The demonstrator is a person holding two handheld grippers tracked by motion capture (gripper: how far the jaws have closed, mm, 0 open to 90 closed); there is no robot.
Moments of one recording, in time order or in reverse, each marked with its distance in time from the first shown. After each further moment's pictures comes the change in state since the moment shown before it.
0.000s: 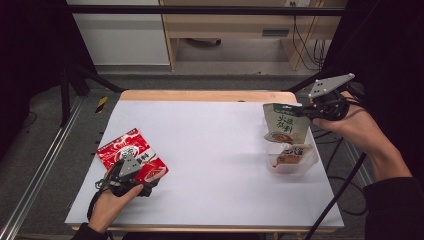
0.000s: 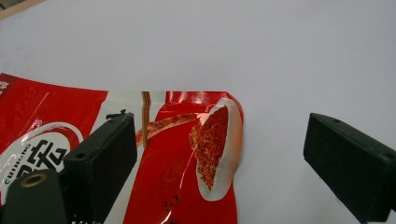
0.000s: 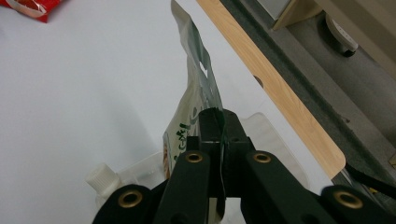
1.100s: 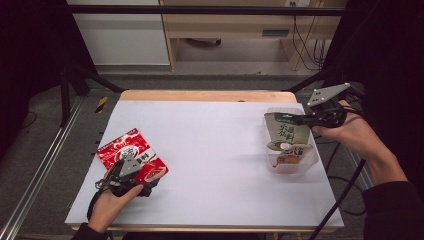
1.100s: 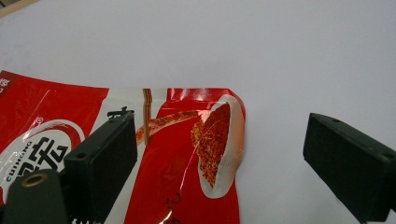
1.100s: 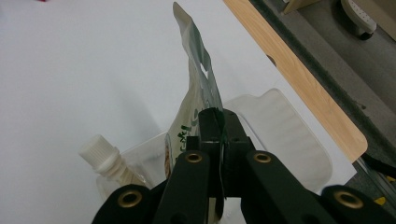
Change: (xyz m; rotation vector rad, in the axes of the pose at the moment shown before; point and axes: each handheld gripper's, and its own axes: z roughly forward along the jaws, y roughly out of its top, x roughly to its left) left arm 0.001 -0.001 0.001 0.007 0.005 0.002; right arm 0.001 -0.025 0.017 0.036 0.031 0.035
